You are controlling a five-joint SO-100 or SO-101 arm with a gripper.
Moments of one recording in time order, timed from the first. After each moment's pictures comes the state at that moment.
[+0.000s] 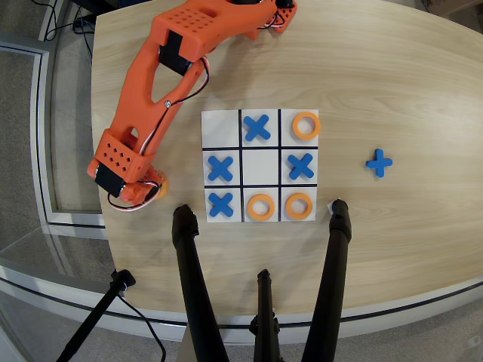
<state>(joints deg) 34.5 44.6 45.3 73.5 -77.4</state>
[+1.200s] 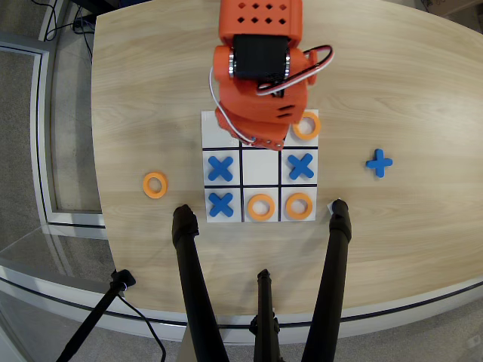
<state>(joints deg) 2.1 120.5 120.4 64.7 -73.7</state>
